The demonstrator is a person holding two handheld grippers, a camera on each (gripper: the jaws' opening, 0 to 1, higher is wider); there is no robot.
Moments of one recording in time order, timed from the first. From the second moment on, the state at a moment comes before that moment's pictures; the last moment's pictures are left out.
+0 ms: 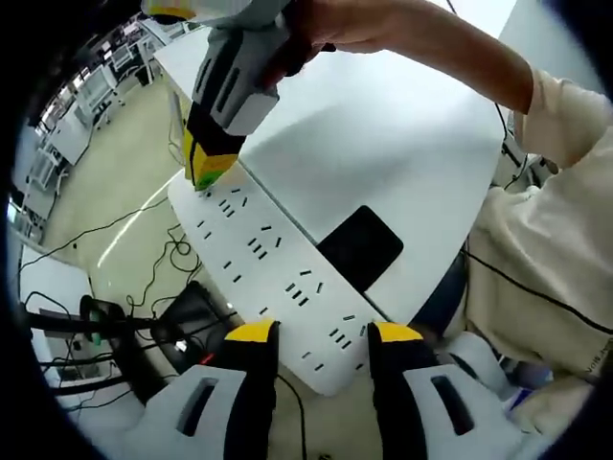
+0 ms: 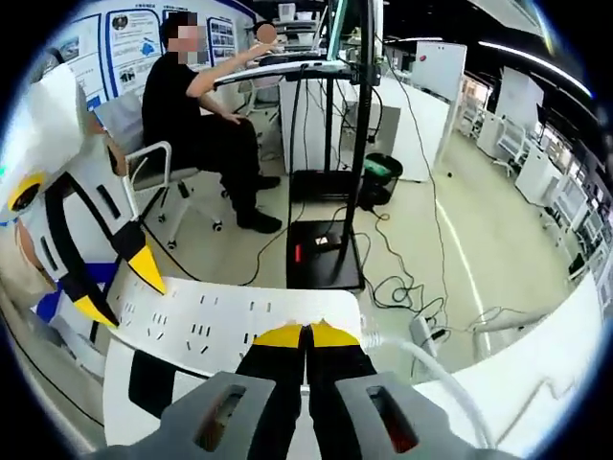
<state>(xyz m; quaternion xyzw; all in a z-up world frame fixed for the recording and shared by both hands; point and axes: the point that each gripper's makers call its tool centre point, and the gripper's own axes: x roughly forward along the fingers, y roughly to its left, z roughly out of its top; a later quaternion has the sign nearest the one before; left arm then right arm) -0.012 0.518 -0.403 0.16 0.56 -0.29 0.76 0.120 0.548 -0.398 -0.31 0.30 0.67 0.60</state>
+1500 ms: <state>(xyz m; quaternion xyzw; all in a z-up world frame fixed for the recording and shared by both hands) -0.011 0.519 -0.404 0.16 0.56 -0.29 0.76 0.119 0.538 -0.408 -0.39 0.36 0.64 0.55</state>
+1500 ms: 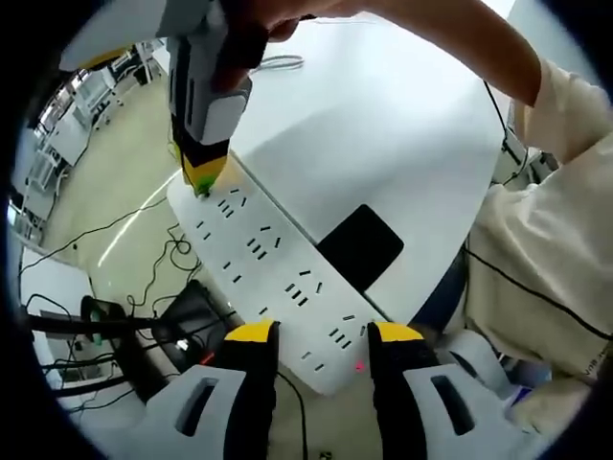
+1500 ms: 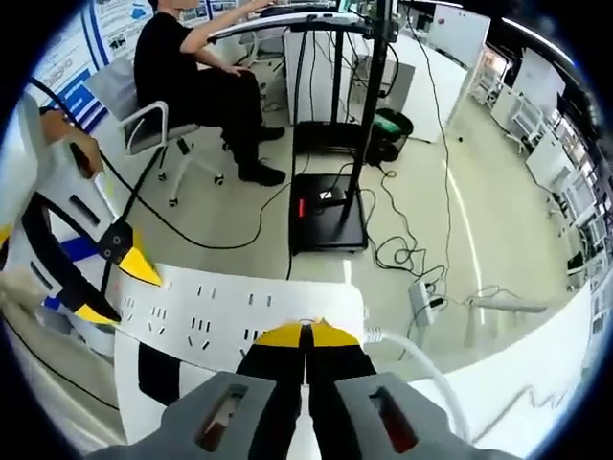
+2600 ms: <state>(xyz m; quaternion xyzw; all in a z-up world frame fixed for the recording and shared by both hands) -0.008 0.522 -0.404 0.16 0.56 -0.29 0.75 0.122 0.537 -0.374 -0.29 0.27 0.68 0.62</state>
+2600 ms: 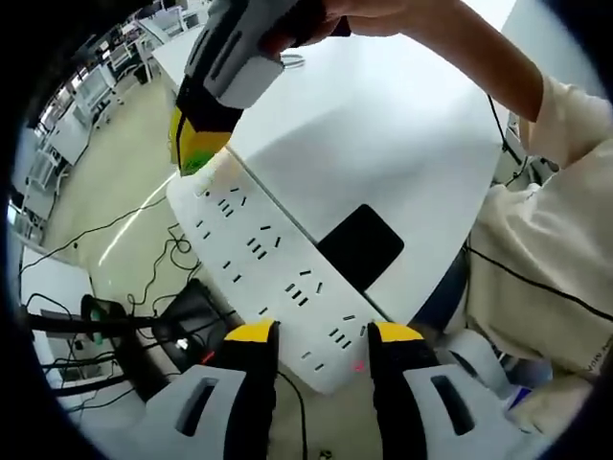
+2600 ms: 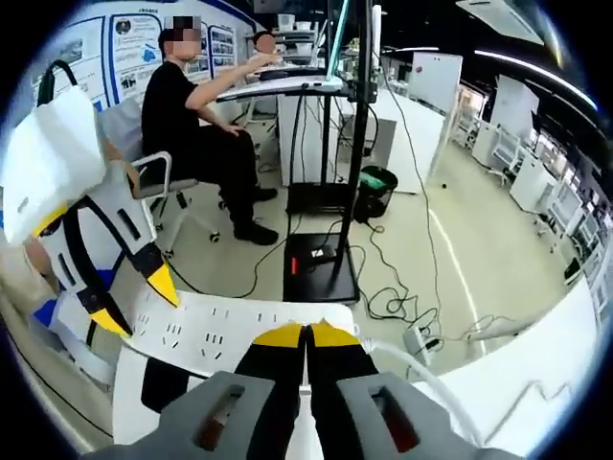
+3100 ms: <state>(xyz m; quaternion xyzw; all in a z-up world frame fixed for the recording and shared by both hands) -0.007 0.522 -0.404 0.16 0.57 -0.29 0.75 0.110 0.512 -0.327 -0.28 0.18 0.69 0.64</state>
